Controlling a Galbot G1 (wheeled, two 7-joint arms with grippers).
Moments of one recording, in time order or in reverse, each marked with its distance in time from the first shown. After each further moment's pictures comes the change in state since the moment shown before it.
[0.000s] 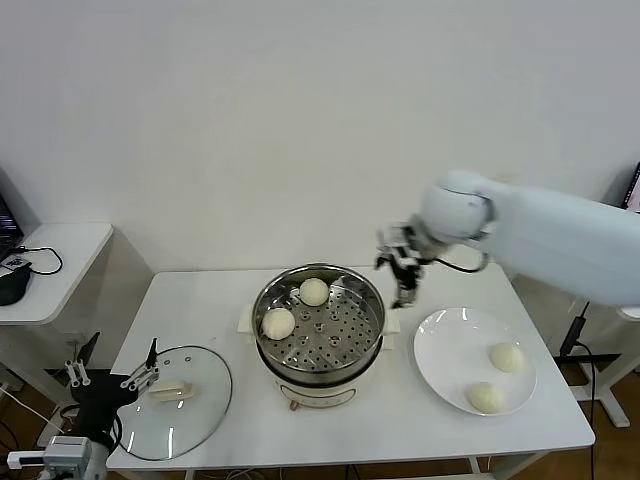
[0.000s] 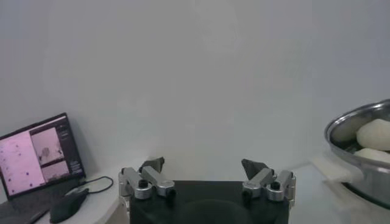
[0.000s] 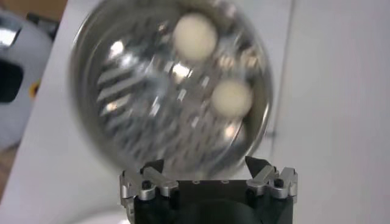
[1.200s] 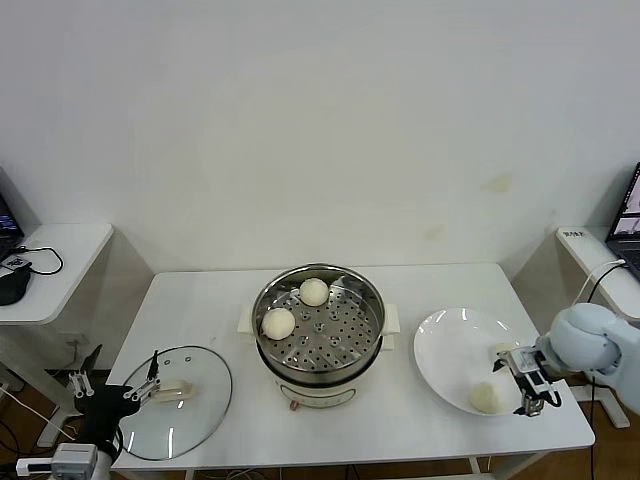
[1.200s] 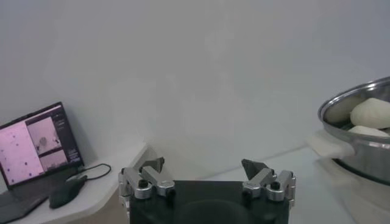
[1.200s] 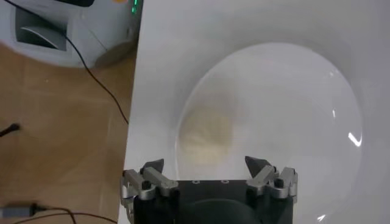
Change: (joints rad) left arm 0.023 -0.020 0.002 0.023 0.034 -0.001 0.000; right arm -0.874 -0.413 0.577 0.052 -0.414 0.211 -0.039
